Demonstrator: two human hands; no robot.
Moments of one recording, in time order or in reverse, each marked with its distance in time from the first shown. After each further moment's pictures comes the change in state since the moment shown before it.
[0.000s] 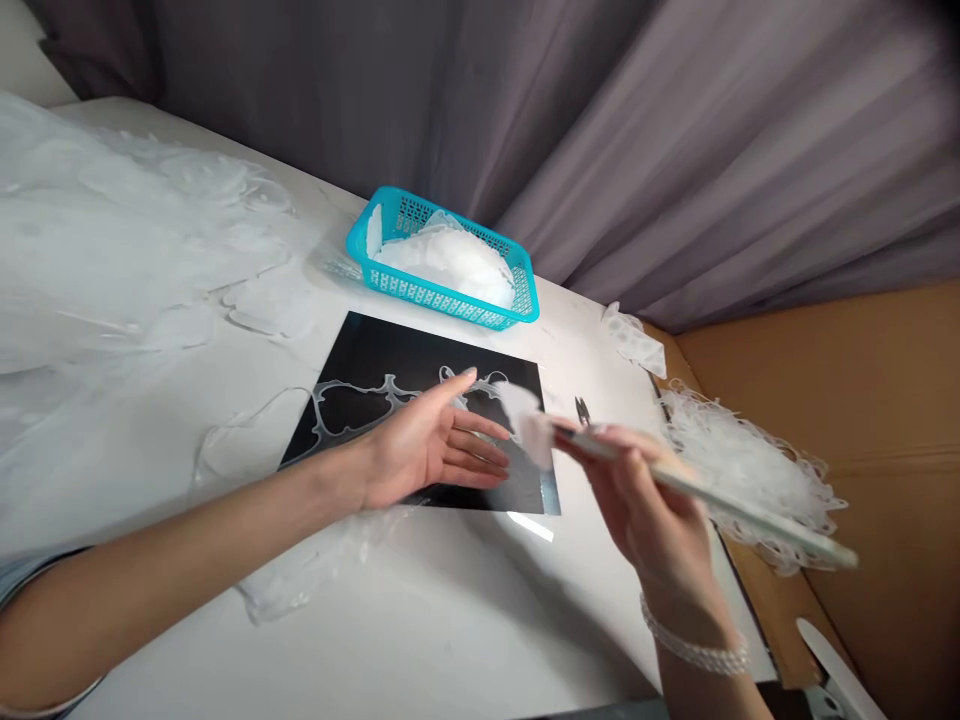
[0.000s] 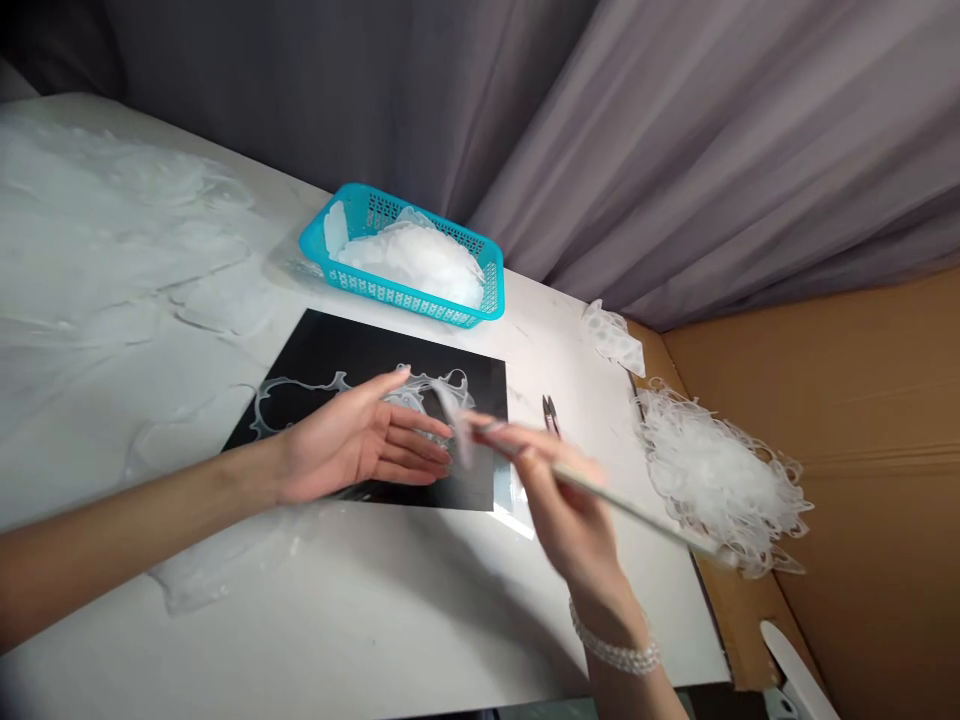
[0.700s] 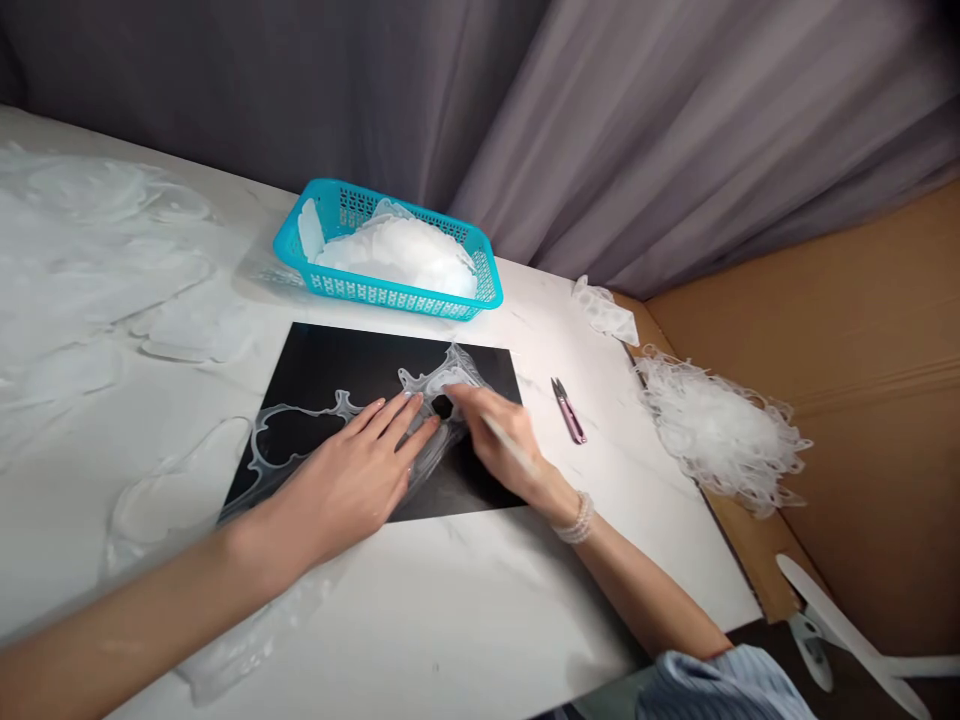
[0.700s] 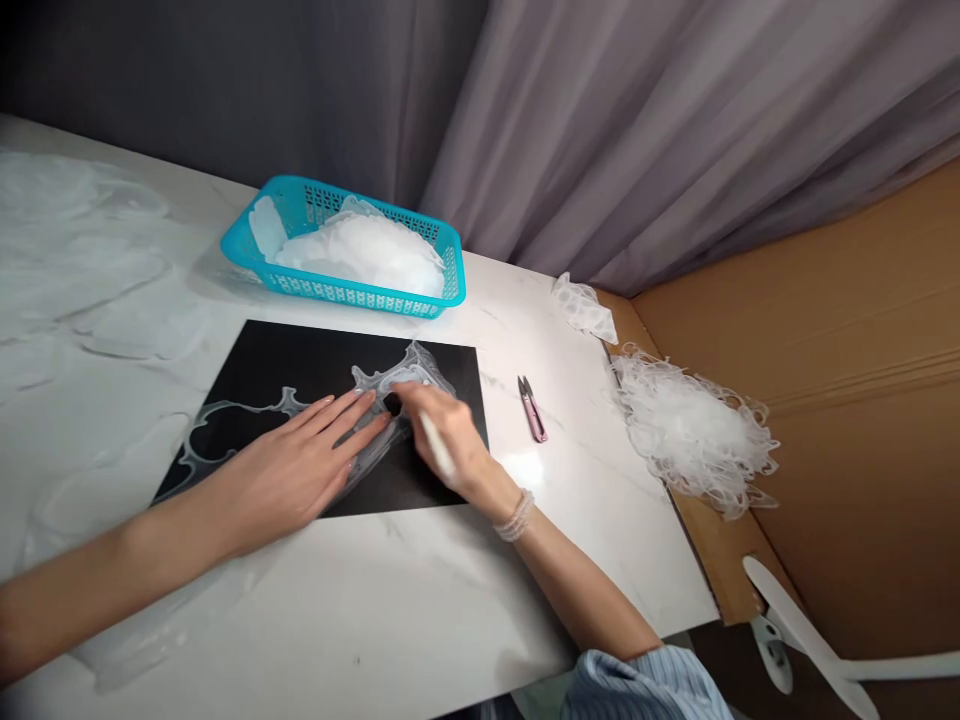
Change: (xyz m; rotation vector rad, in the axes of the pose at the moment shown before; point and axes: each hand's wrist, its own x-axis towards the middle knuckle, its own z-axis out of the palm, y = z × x) left_hand -0.004 -0.044 -0.030 2.053 0.247 0.577; right_hand 0.043 0.086 0.038 -0.550 -0.183 -0.244
